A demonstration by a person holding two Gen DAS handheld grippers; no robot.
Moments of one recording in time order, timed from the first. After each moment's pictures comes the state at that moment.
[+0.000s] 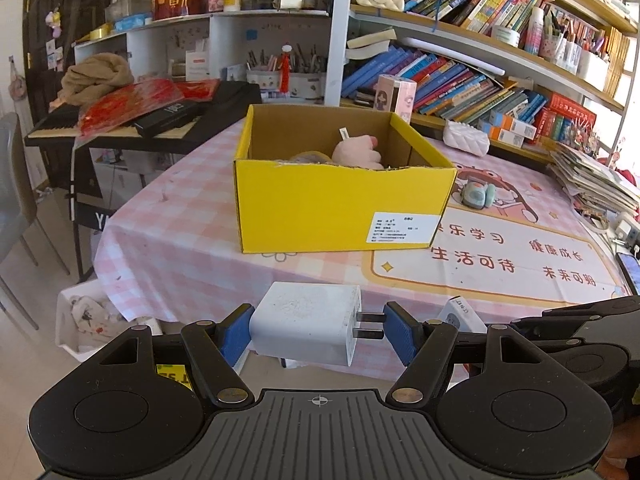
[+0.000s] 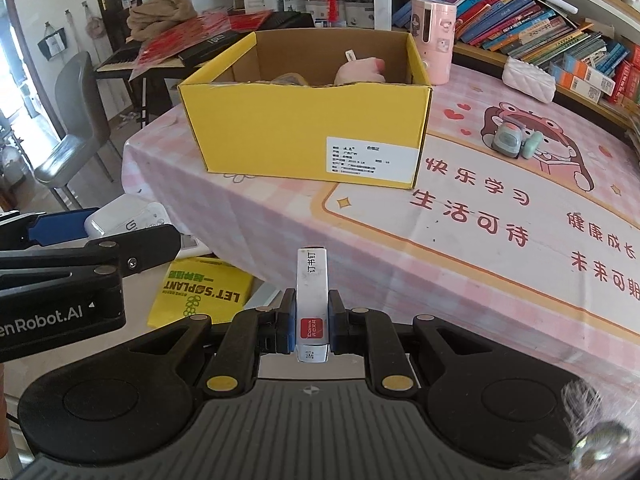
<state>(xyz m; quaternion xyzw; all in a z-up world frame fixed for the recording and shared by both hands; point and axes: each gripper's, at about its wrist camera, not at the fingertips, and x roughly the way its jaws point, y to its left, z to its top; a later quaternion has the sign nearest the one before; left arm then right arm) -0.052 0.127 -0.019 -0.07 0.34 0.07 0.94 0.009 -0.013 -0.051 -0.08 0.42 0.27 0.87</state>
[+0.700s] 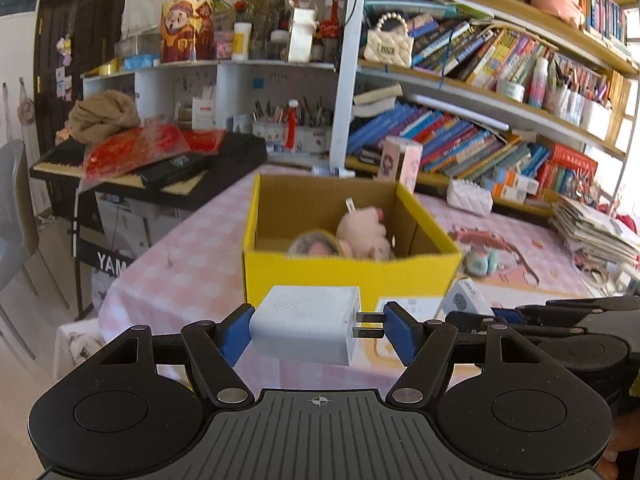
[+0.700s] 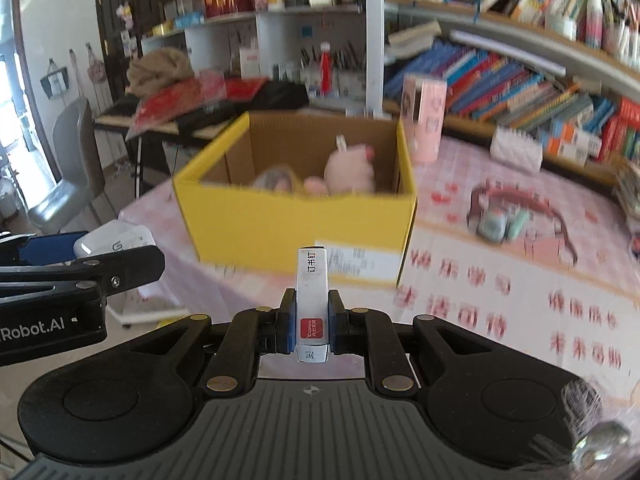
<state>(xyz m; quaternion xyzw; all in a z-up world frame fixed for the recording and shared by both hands) -0.025 0.145 0.024 -0.07 0.27 0.08 0.96 0.040 -0.004 -0.004 -0.07 0.31 0.26 0.91</state>
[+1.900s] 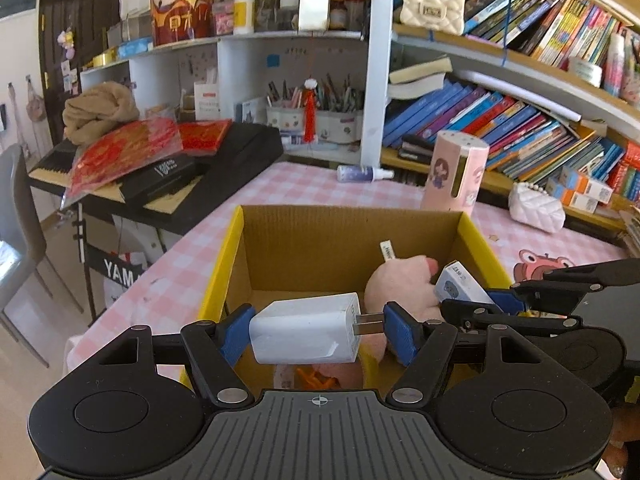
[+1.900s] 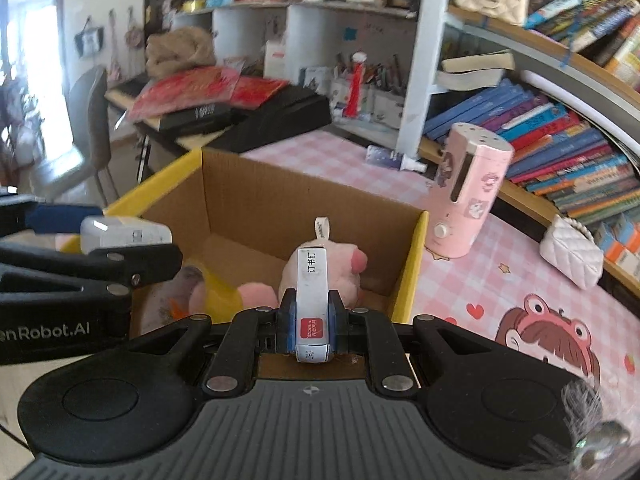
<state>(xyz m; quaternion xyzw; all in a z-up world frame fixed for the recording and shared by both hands) 0.159 0.160 0.004 -0.06 0.32 0.14 0.94 0.242 0.052 -0.021 -0.16 0.31 0.33 0.88</state>
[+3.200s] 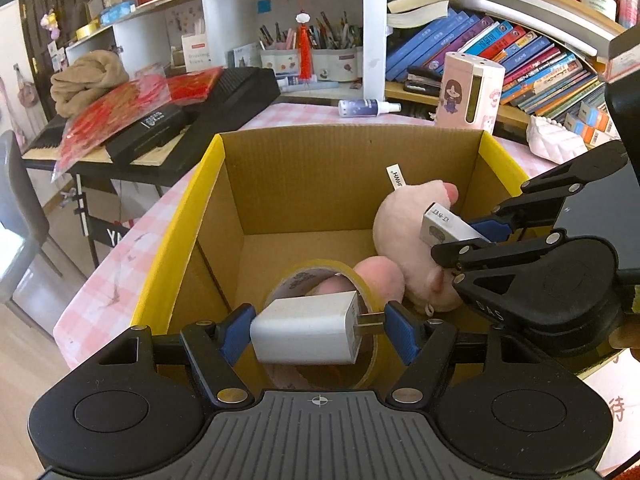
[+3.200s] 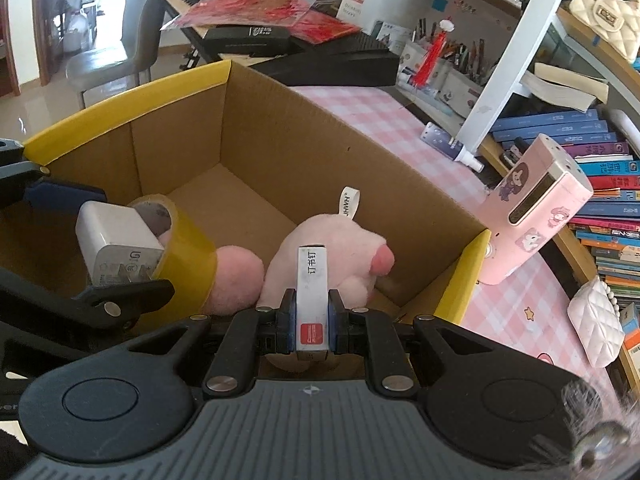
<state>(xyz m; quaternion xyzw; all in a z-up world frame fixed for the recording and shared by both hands) 0.183 0.154 -0.038 -0.04 0.39 0.14 0.91 0.282 0.088 -0.055 -0.30 0.33 0.39 0.81</state>
